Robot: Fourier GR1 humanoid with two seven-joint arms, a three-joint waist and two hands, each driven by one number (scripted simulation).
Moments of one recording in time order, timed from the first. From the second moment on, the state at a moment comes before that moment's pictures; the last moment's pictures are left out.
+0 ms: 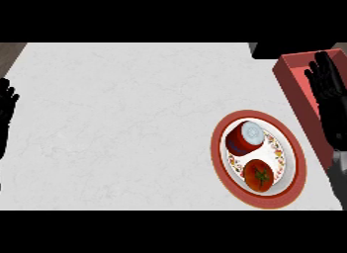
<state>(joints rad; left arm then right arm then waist) -0.16 0.55 0.02 -1.33 0.26 0.22 -0.07 -0.25 -0.37 0.01 -1.64 -0.14 -0.16 0.13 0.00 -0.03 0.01</state>
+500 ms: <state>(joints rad) -0.20 0.37 -0.06 -1.45 0.34 0.22 0.02 -0.29 -0.50 -0.14 -1.26 -0.26 0.14 -0.12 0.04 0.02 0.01</state>
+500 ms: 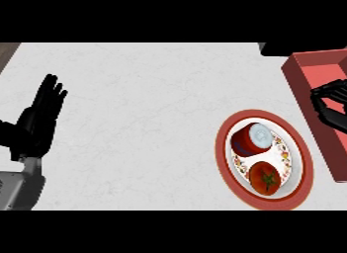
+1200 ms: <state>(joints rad) -0.16 0.31 -0.13 -1.56 0.33 0.26 0.10 -0.46 -0.79 0.00 -0.95 0.03 0.51 -0.55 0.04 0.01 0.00</state>
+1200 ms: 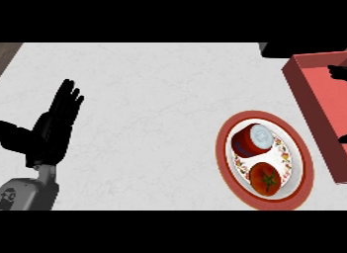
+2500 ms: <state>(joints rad) -0.10 0.27 -0.04 -1.62 0.27 0.20 0.16 -0.50 -0.62 0.07 -1.25 0.09 0.77 -0.12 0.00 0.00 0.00</state>
